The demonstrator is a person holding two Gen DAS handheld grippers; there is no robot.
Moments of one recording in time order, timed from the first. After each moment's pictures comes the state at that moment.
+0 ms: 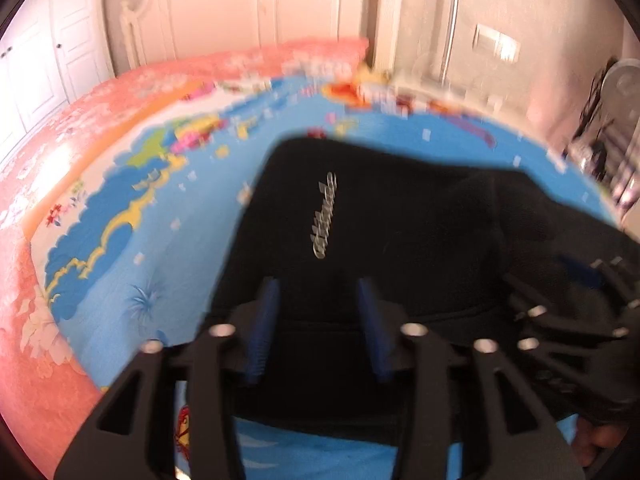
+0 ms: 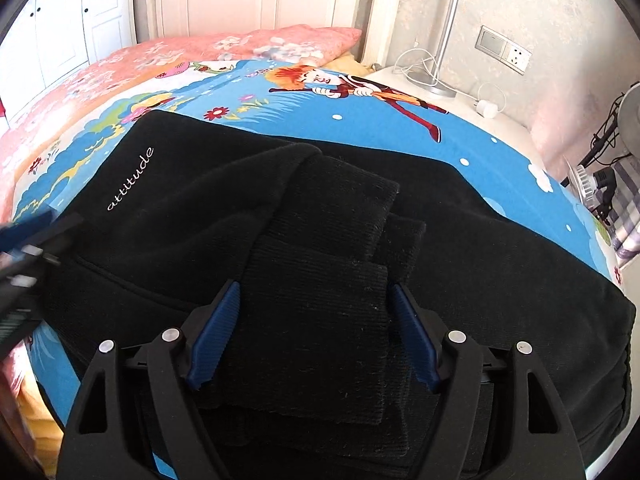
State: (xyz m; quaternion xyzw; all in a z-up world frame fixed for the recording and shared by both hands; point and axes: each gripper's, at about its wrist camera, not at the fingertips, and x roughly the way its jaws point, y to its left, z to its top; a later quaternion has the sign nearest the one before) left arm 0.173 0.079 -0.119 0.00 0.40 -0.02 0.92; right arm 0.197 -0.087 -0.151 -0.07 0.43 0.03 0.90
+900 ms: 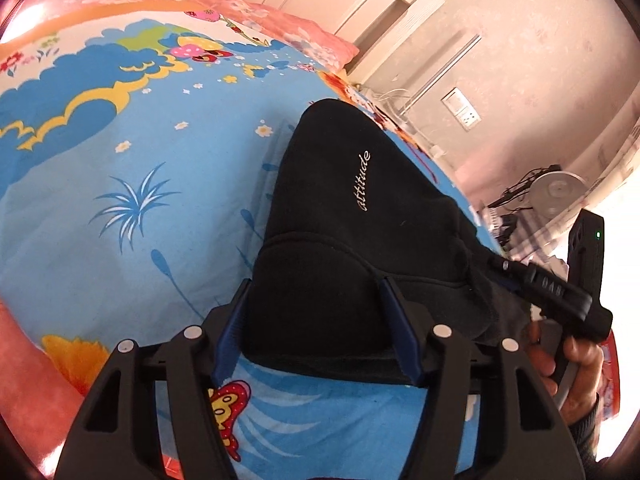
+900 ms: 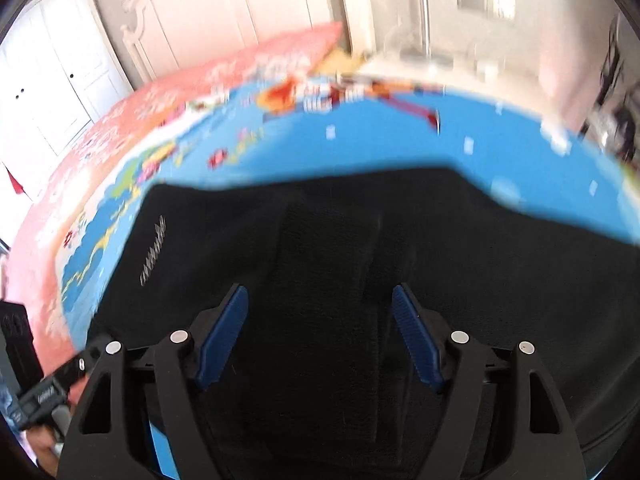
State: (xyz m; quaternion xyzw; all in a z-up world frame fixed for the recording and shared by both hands) left arm 0.166 0.182 -0.173 -0.25 0.43 -0.18 0.85; right arm 0.220 -0.114 -0.113 0.05 0.44 0.06 0.90
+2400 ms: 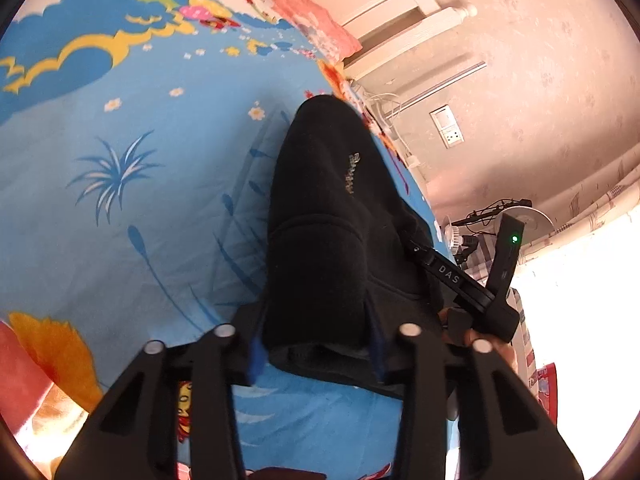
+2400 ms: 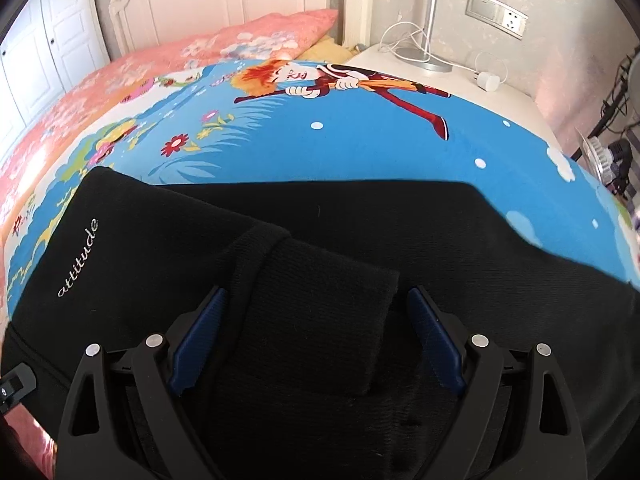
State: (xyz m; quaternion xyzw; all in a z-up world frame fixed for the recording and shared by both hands) left arm 0.174 0.192 -0.171 -0.35 0.44 -0.21 0.80; right arm 0.272 -0.099 -0.147 -0.01 0.47 0.01 0.88
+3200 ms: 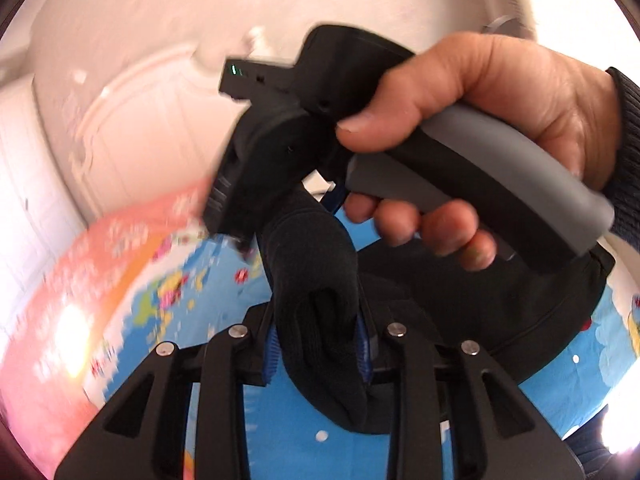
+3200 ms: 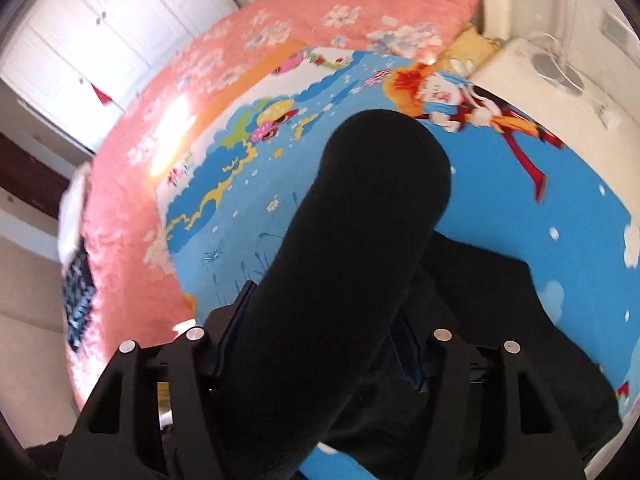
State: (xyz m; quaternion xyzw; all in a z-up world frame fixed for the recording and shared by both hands) left arm 0.108 -0.061 -0.001 0.19 0.27 -0.13 0.93; right arm 0.282 -0.117 -0.005 0.03 0.56 0.27 0.78
